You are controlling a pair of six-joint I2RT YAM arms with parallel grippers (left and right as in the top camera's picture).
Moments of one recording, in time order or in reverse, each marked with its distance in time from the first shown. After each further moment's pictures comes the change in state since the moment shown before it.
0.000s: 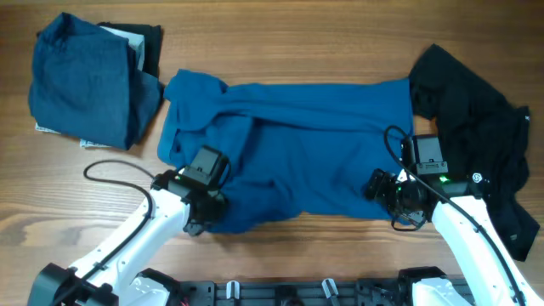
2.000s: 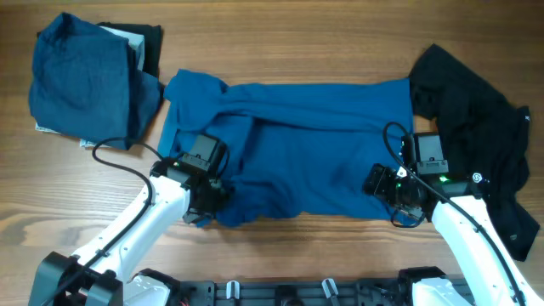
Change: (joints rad) left arm 0.039 0.059 0.080 -0.014 0.026 0.260; right arm 0.000 0.001 0.000 0.063 0.007 -0.023
